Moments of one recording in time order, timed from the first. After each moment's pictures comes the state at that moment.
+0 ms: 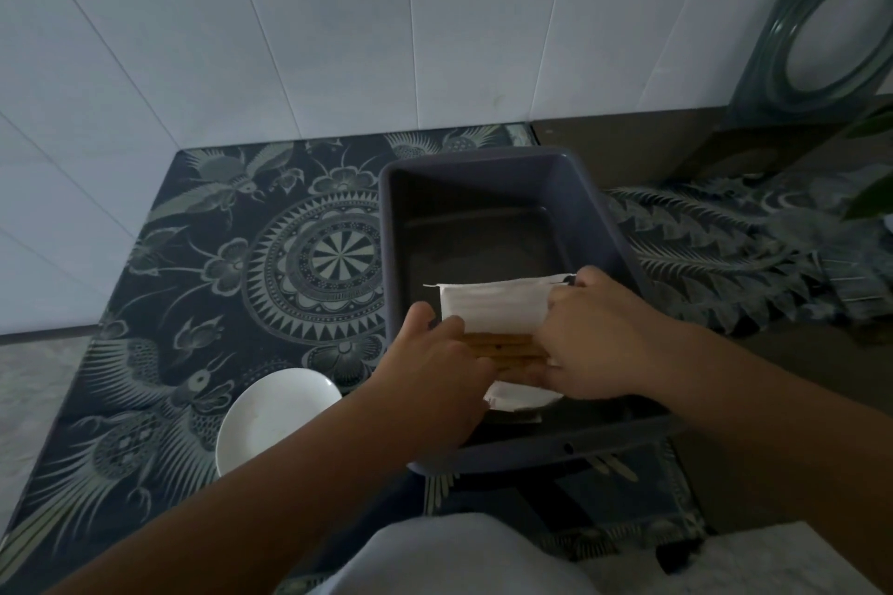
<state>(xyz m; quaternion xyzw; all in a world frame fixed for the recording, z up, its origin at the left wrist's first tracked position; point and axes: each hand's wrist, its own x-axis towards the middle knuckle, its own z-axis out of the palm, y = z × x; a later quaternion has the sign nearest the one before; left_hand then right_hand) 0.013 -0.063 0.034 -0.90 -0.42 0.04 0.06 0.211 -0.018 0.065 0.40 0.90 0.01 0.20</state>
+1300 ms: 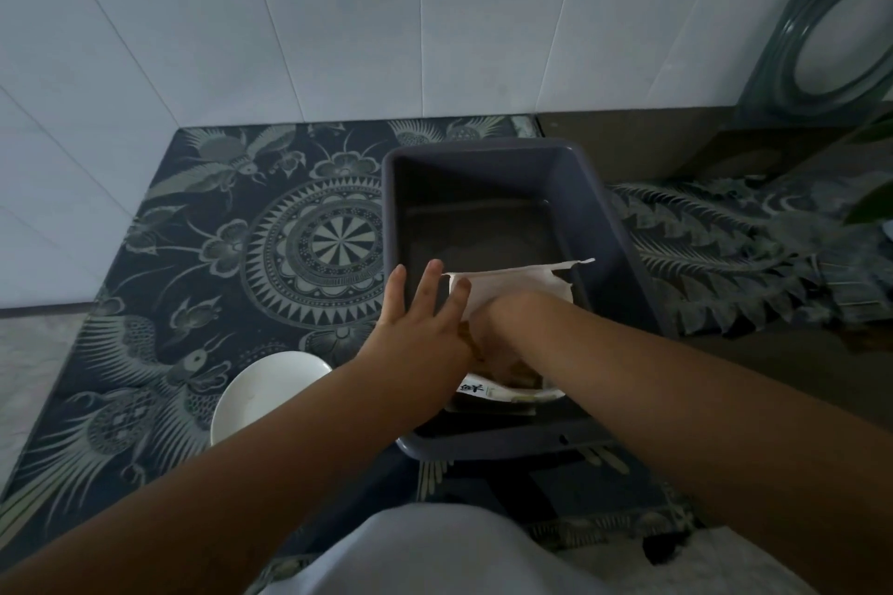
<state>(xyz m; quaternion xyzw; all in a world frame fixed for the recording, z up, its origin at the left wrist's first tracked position) 0.010 -0.062 0.043 -0.86 -0.49 0.16 0.02 0.133 0.018 0.006 0.49 0.78 -0.18 0.35</state>
